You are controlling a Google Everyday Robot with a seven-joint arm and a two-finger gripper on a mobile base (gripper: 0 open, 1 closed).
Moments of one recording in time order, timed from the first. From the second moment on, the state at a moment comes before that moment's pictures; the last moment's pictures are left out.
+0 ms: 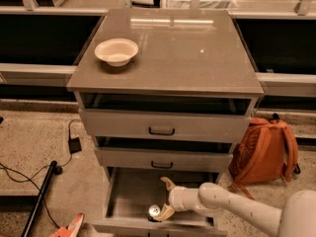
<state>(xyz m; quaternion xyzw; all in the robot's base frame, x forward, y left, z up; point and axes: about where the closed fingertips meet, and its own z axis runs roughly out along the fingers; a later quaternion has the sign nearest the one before) 0.517 -0.006 0.283 -0.57 0.65 0.25 0.43</state>
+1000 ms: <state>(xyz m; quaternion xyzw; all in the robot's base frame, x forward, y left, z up) 0.505 0.052 0.238 -0.63 0.56 0.33 0.44</state>
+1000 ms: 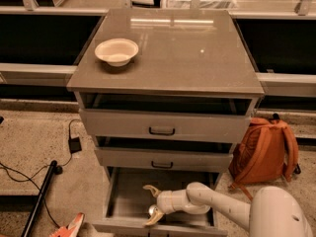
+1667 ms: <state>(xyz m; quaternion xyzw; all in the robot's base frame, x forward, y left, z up) 0.504 0.056 0.215 -0.62 0.55 0.35 0.43</state>
